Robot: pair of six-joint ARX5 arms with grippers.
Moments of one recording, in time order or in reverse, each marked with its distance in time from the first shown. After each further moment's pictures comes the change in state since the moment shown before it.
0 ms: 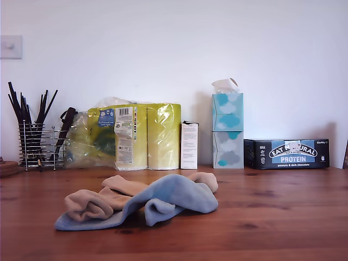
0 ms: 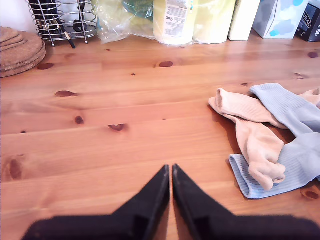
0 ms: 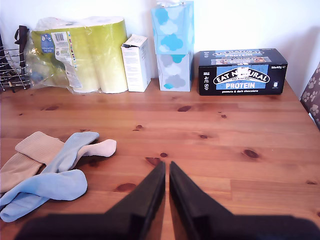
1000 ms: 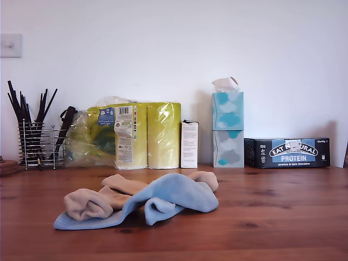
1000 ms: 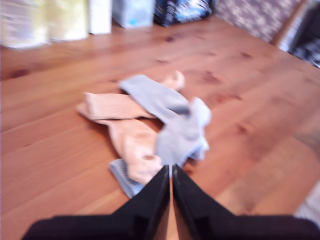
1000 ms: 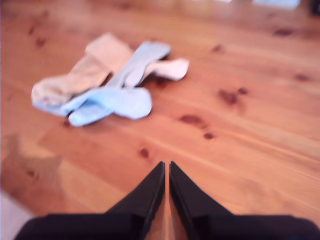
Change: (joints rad) left arm -0.134 0.311 0.113 0.081 0.412 0.130; right arm 0.022 0.546 0.168 -0.092 -0.335 -0.248
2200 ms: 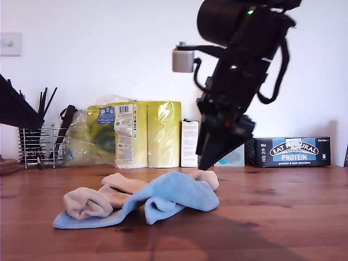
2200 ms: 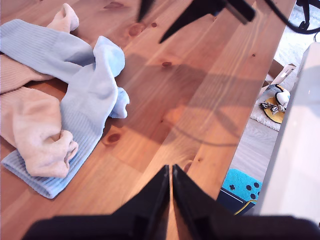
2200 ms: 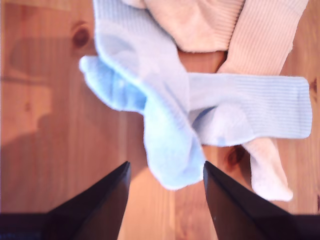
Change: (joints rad) left arm -0.299 0.306 0.031 0.038 -0.017 0.147; right arm 0.514 1.093 0.531 0.190 0.334 -0.801
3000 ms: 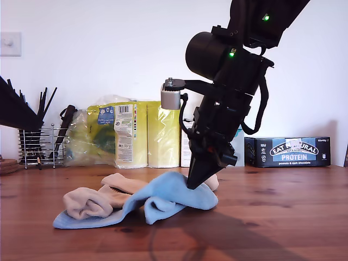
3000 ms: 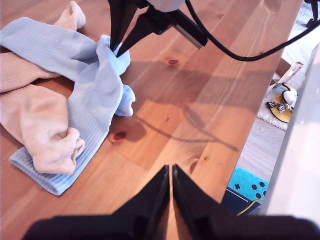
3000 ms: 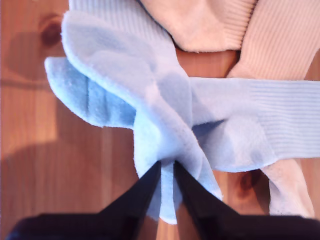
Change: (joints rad) left arm 0.000 0.000 0.000 0.000 -0.018 0.002; right arm 0.000 0.134 0.019 0.095 0.002 0.001
